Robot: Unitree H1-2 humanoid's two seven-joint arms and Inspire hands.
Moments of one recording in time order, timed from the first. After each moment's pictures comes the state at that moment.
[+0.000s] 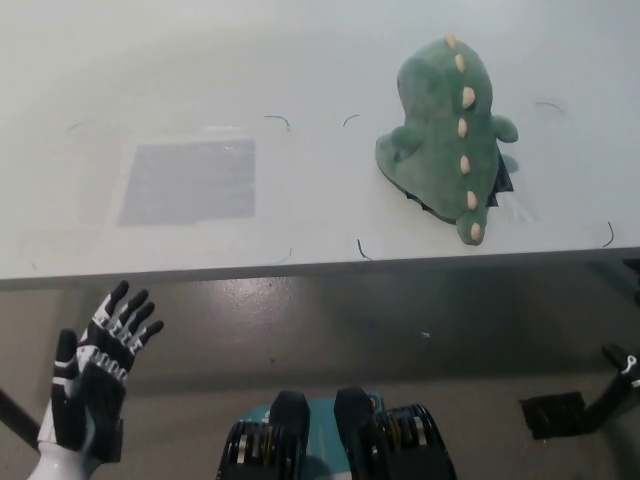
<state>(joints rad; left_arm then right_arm) 0.07 0.14 0.12 -0.21 -0.29 -0.06 -0.19 0.05 -0.26 -0.18 -0.14 0.35 -0.12 0.21</state>
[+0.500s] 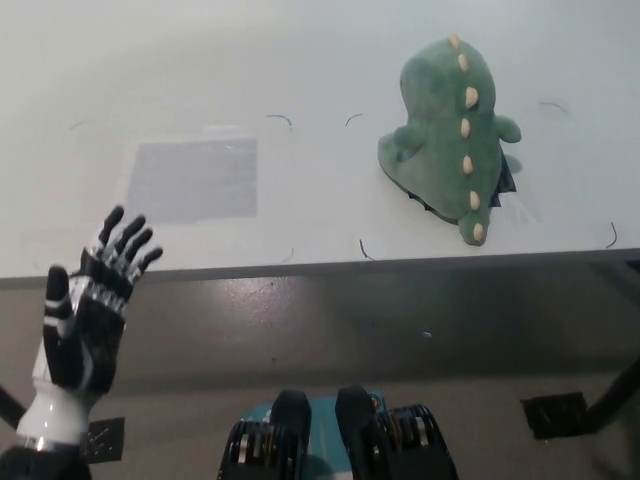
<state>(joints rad) -0.08 0.14 0.12 -0.28 -0.28 -0.03 -0.16 -0.06 -0.26 -0.24 -0.22 0.39 -0.11 0.20</state>
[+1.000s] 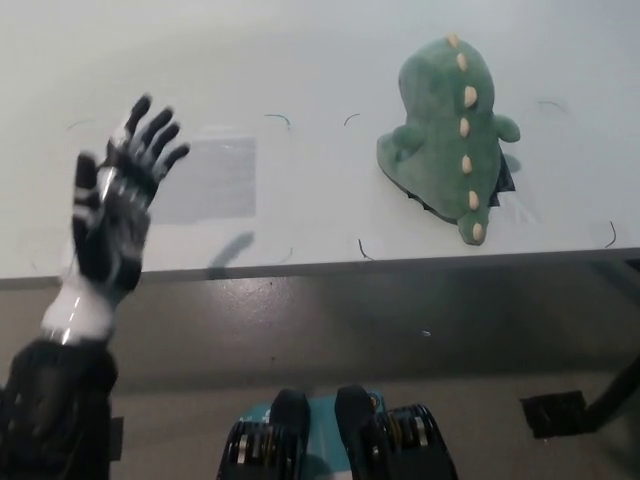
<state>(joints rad) -0.37 0.13 0.09 -0.21 -0.22 0.04 -0.13 -0.21 -0.27 -0.26 -0.24 0.41 -0.02 0.17</state>
